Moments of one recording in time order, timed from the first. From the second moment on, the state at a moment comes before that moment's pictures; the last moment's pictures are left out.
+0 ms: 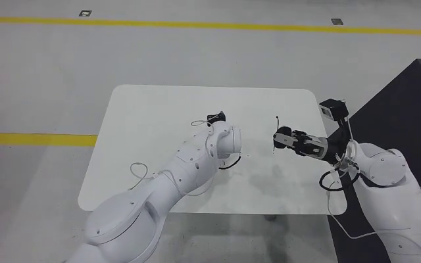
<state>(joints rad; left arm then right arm) 0.31 -1.74 -0.35 -0.65 0.41 0.72 -0.89 -1.17 -0.94 1.51 -1.66 0.36 -0.60 1.08</state>
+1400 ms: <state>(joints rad) 0.30 -1.91 -0.38 -0.33 0.47 0.62 -0.84 -1.17 -0.94 1.51 -1.66 0.36 -0.60 1.08</state>
